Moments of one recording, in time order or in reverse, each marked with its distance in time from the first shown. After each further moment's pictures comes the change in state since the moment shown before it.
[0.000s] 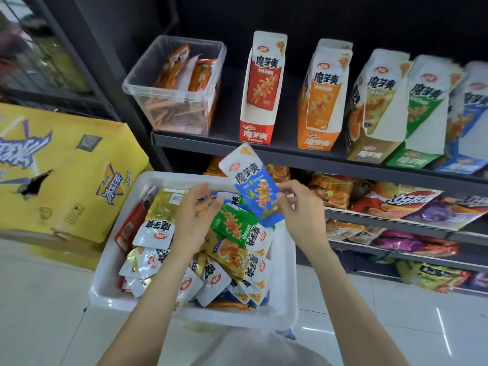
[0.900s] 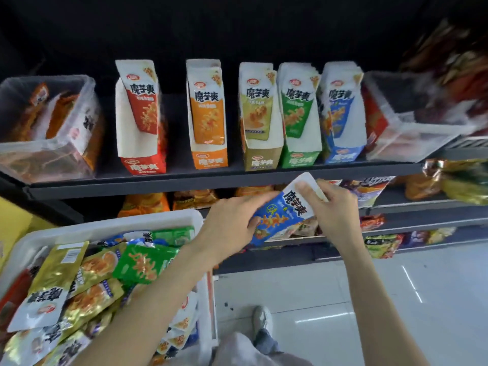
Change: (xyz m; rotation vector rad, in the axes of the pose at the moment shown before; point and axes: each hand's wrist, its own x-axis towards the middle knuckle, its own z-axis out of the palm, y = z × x) left_hand -0.014 0.118 0.196 0.724 -0.539 0.794; right_hand 0.013 0.088 -0.188 -0.001 0.247 0.226
